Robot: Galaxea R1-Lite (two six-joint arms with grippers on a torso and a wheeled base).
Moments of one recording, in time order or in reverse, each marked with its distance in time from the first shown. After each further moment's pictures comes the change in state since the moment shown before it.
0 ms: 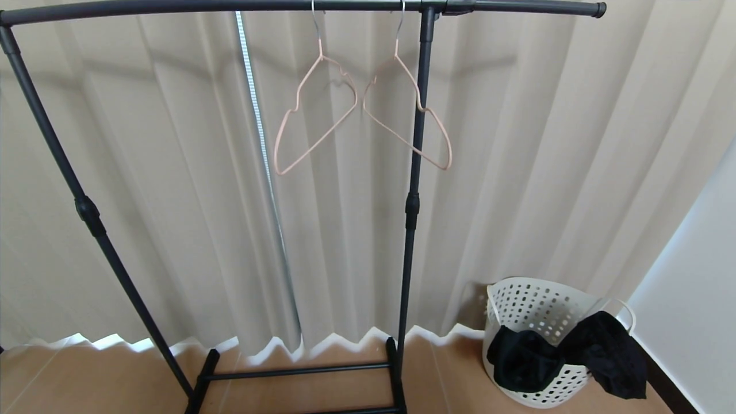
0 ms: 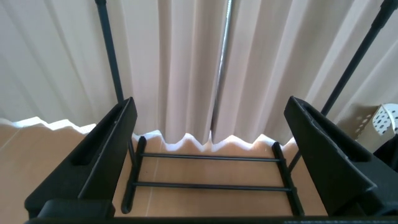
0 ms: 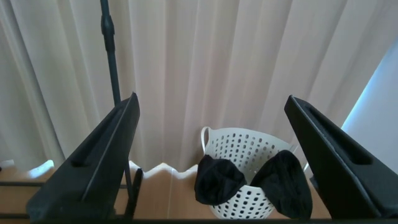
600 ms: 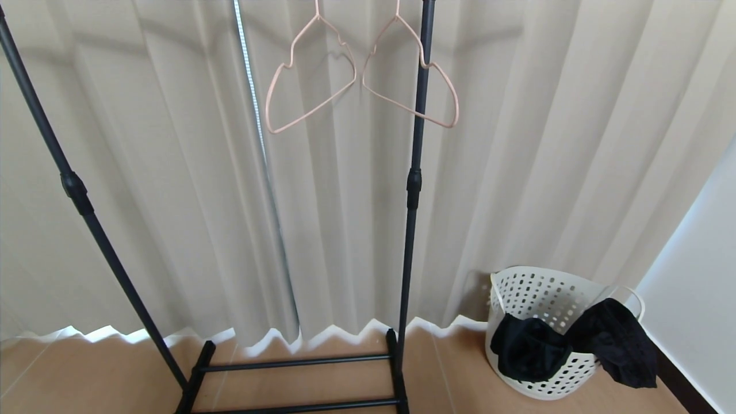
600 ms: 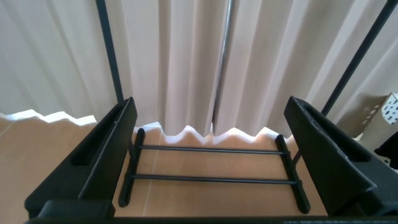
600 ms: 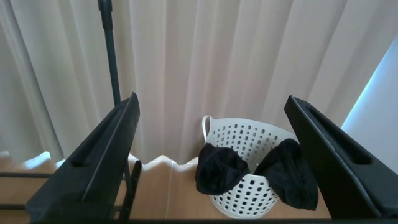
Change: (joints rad) left arm -0.001 0.000 0.000 0.000 0.000 0.000; right arm 0.000 0.000 0.000 0.000 0.001 -0.004
